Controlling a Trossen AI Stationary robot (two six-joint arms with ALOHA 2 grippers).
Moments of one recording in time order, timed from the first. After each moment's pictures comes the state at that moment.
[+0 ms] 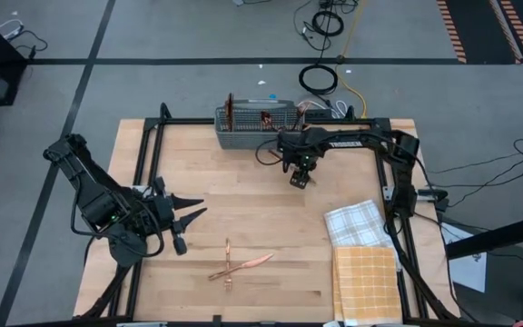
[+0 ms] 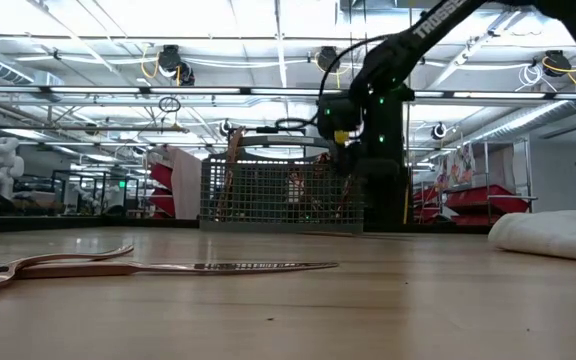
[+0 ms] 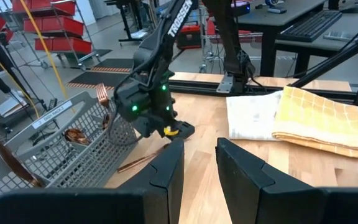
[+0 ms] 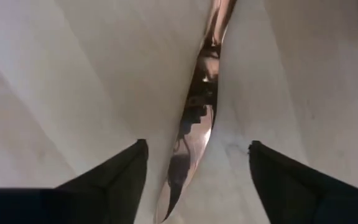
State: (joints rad) left arm -0.81 1.19 1.23 -0.72 -1.13 -0.52; right arm -0.40 1.95 1.31 -0.89 0.02 0.06
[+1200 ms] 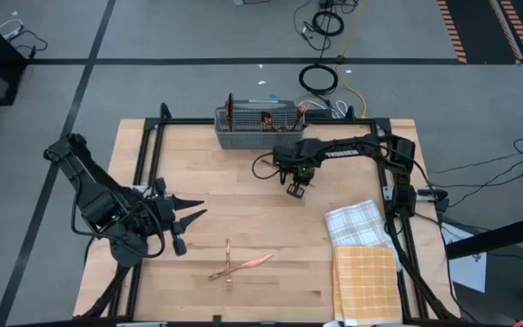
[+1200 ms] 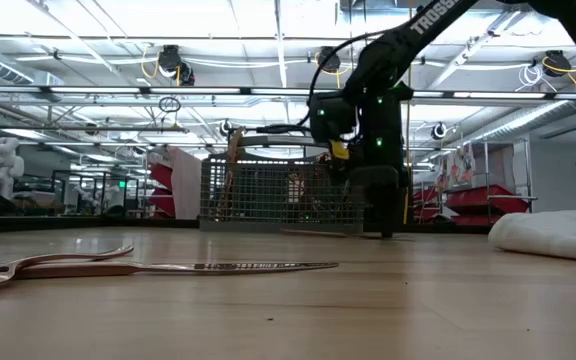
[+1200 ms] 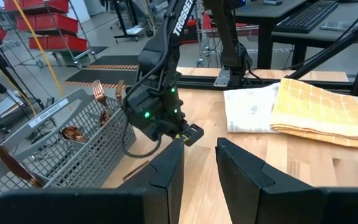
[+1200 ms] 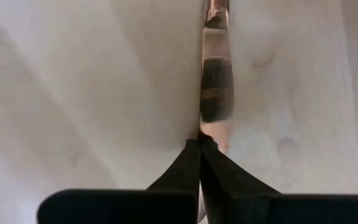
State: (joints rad) left arm -0.81 1.19 1.23 -0.75 -1.10 -0.52; right arm -0.30 1.97 1.30 -0.89 0.06 0.18
